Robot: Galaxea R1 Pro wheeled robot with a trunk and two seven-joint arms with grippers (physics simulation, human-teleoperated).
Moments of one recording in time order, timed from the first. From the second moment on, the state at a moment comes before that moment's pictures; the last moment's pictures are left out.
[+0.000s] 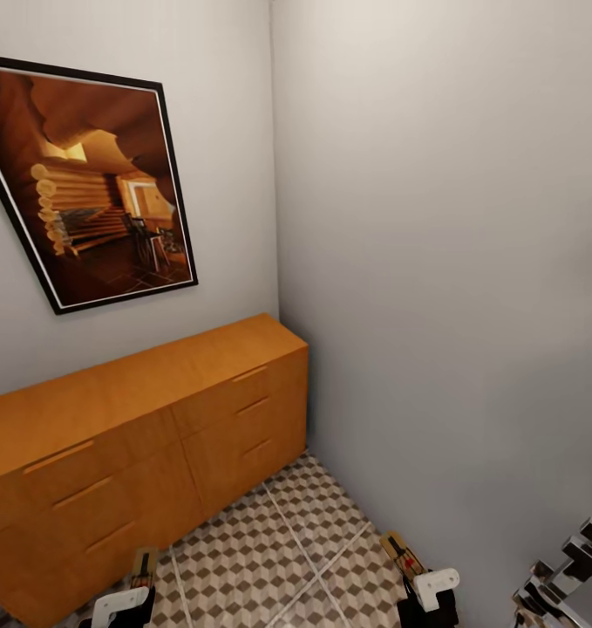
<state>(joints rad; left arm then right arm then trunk) -0.43 0.13 -0.61 0.08 0.87 -0.70 -0.16 -0.13 0.00 -0.07 -0.70 0.24 -0.24 0.04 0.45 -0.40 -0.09</state>
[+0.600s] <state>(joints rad) -0.43 0.13 -0.61 0.08 0.87 -0.70 -0.16 -0.13 0.00 -0.07 -0.70 0.24 -0.24 0.04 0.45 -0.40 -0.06</state>
